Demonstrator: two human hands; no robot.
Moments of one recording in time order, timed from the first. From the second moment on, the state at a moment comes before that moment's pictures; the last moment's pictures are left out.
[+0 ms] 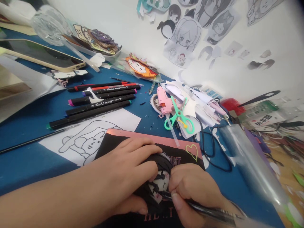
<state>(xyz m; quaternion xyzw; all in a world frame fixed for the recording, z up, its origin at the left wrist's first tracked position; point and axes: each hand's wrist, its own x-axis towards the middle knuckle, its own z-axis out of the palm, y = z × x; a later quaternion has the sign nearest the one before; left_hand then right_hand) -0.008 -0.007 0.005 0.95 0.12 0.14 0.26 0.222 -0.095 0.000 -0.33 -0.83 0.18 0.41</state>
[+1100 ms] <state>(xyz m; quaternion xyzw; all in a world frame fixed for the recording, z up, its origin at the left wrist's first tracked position) -0.008 -0.008 0.005 0.95 0.12 0.14 0.24 0.220 -0.095 0.016 -0.38 -0.84 0.15 0.37</state>
